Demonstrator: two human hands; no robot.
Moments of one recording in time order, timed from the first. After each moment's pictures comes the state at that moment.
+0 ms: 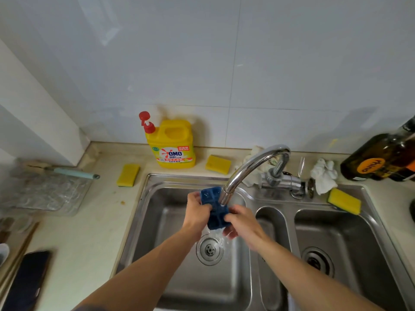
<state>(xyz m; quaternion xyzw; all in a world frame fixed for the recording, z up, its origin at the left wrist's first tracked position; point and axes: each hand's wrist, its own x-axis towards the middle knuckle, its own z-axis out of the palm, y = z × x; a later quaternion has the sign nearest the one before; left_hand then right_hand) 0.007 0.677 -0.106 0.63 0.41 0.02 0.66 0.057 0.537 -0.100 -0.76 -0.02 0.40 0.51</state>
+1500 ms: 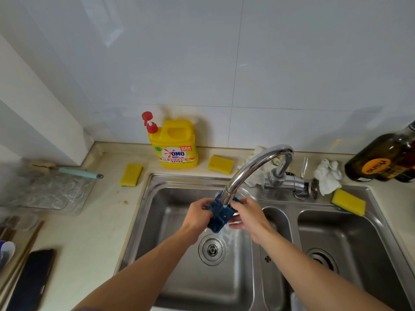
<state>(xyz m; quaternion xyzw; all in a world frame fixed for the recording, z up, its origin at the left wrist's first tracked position) -0.005 0.684 -0.101 0.66 0.35 -0.06 0.66 0.073 0.540 -0.090 -0.74 0.08 0.37 0.56</state>
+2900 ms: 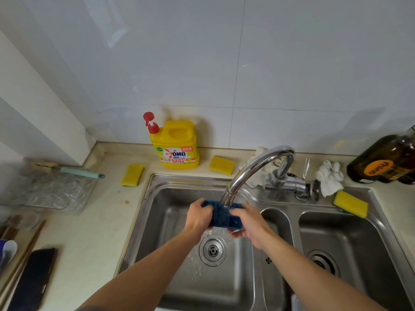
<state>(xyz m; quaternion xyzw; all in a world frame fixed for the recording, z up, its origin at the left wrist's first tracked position) 0.003 0.681 -0.107 0.67 0.42 -0.04 0.61 0.065 0.536 -0.089 -0.70 0.07 0.42 0.57</state>
